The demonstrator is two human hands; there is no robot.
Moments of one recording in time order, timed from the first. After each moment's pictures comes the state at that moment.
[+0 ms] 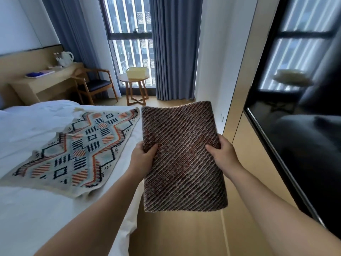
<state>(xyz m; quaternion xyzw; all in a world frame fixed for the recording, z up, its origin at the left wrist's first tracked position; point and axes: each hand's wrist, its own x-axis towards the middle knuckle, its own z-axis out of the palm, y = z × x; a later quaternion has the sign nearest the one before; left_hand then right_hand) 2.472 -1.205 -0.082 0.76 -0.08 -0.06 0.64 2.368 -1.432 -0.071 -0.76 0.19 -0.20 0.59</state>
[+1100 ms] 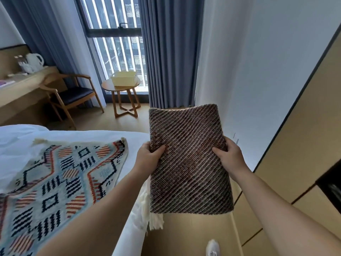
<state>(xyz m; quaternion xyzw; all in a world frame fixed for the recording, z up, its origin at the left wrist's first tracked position) 2.976 -1.409 -0.099 0.74 -0.10 -0.12 0.65 2.851 -1.629 -0.094 -0.74 0.23 -0.22 0.59</state>
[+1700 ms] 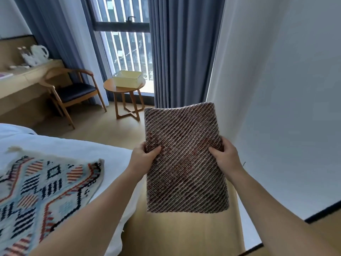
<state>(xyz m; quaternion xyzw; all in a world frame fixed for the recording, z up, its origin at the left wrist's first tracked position) 3.186 -1.633 -0.097 0.72 -0.04 -0.10 0.68 3.101 -1.876 -0.100 -0.76 0.19 -0.17 0.60</state>
